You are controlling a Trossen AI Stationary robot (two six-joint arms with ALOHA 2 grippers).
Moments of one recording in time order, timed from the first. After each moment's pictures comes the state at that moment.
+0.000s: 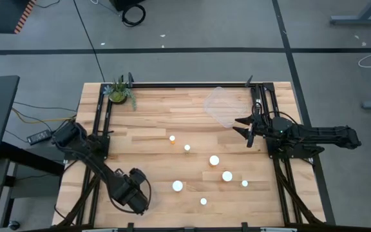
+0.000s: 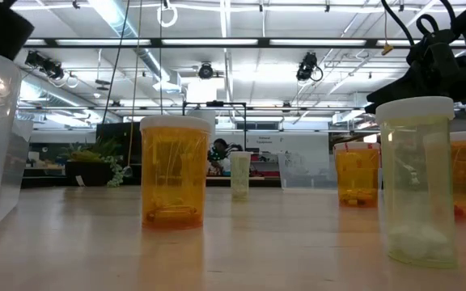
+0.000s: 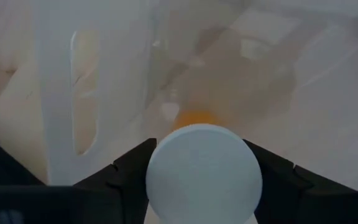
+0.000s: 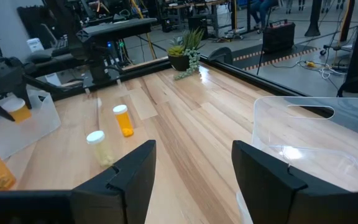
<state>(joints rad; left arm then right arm) -0.78 1.78 1.20 -1.07 -0.02 -1.57 -0.10 0.16 0.03 -0.01 0.25 0.21</state>
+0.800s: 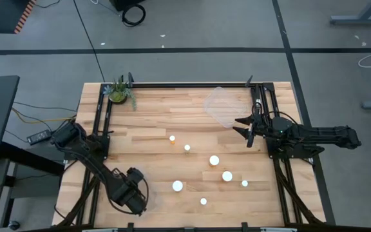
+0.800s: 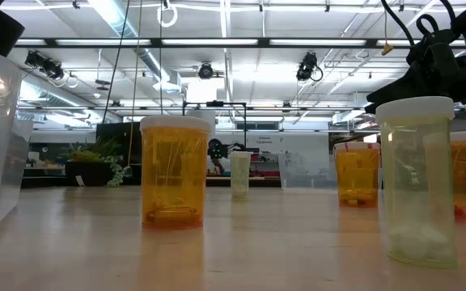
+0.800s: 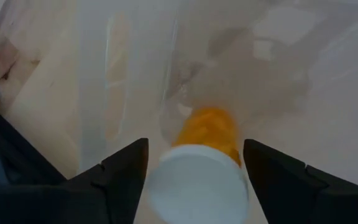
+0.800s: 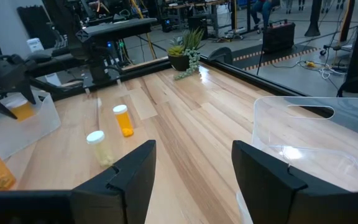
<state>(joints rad) -0.79 1.78 1.20 -1.14 -0.02 -1.60 -0.10 0.16 0.03 -0.01 0.25 0.21</state>
